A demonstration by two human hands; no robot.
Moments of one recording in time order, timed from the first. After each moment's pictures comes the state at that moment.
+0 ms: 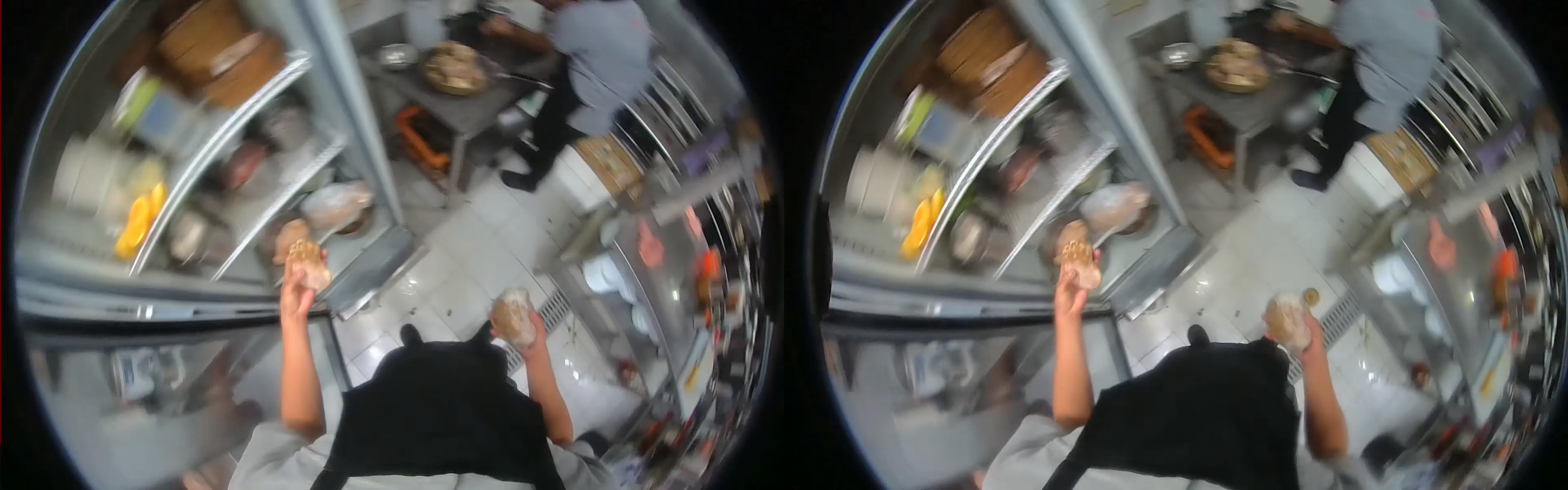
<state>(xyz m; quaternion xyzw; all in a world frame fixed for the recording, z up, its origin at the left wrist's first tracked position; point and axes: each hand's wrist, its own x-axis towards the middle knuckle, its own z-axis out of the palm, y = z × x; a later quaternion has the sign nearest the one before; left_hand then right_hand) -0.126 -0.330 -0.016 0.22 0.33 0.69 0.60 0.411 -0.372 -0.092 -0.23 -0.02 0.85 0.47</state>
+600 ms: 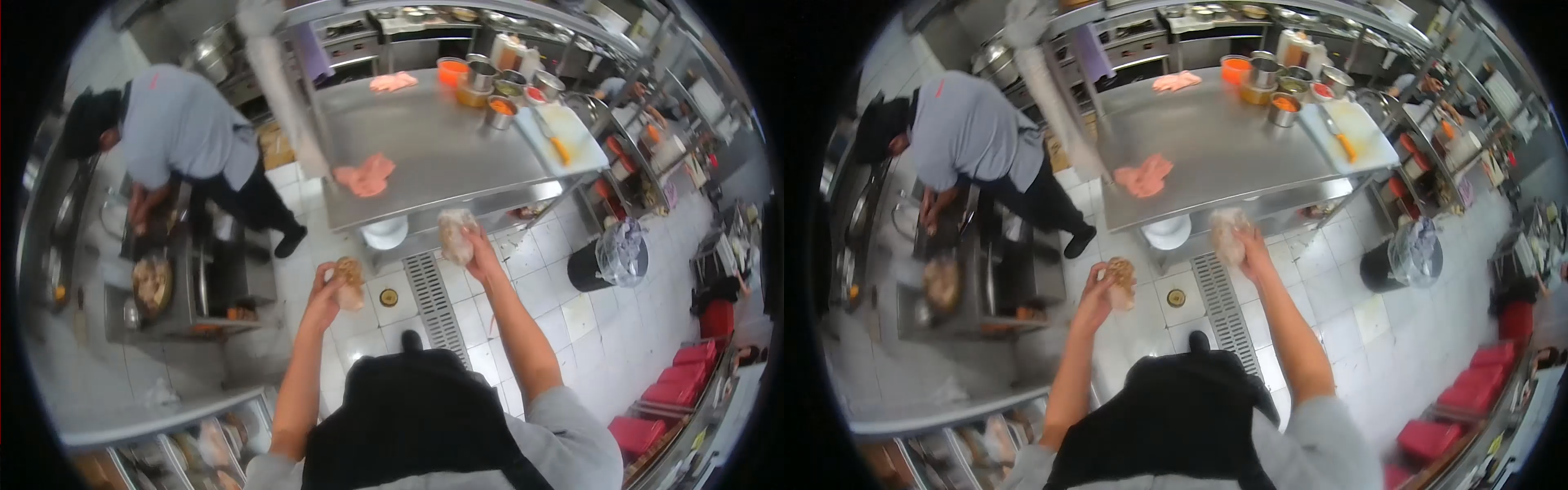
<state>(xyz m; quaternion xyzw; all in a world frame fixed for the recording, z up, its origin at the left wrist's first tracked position) 0.477 -0.195 -0.041 0.42 0.20 0.11 0.88 0.753 -0.457 -0.062 -0.45 0.00 0.34 0.82</state>
